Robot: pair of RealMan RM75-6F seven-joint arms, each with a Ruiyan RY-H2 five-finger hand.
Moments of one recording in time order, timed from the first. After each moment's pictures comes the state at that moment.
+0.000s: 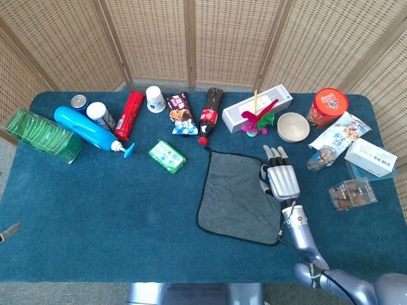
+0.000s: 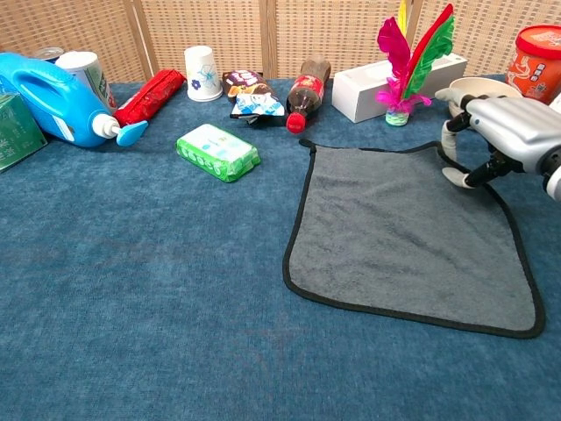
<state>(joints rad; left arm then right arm) -0.02 -0.72 -0.02 -1.91 1.54 1.53 -0.25 0.55 -1.73 0.22 -1.16 -1.29 1.16 -0.28</state>
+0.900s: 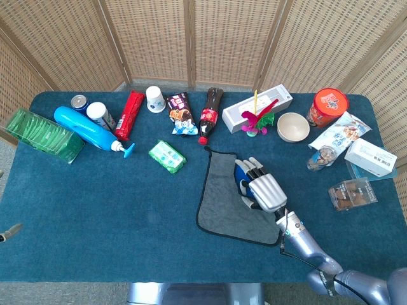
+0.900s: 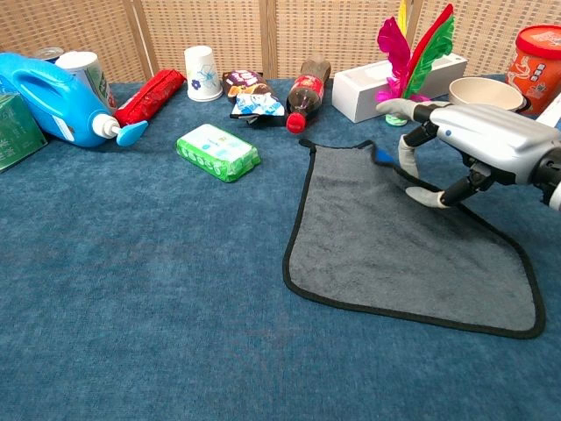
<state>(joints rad) -0.03 -0.72 -0.01 -1.92 1.53 1.52 -0.24 0.59 -1.60 0.08 -1.27 -1.55 1.15 -0.01</state>
